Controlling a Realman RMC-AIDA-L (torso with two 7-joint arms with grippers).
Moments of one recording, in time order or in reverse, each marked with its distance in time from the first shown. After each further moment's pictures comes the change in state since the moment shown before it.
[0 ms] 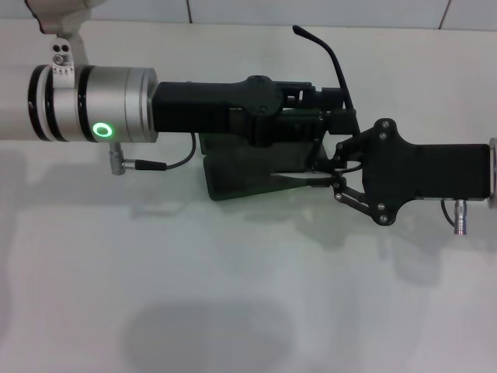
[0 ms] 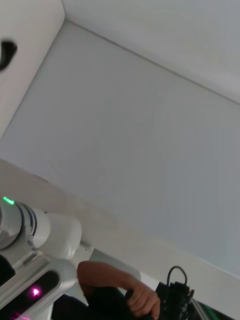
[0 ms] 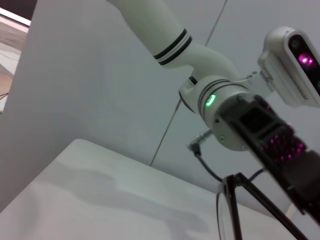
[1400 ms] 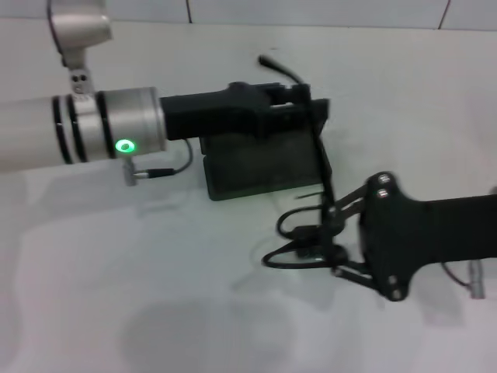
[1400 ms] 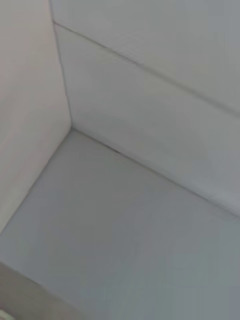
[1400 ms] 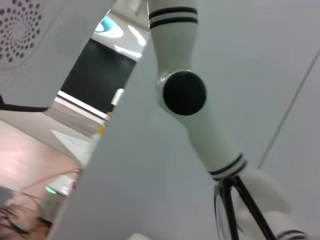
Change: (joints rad) left arm 0.053 -0.070 -0.121 -0.007 0.102 -0.242 0.068; right arm -0.011 0.002 -0.065 0.062 0.122 -0.264 -0.138
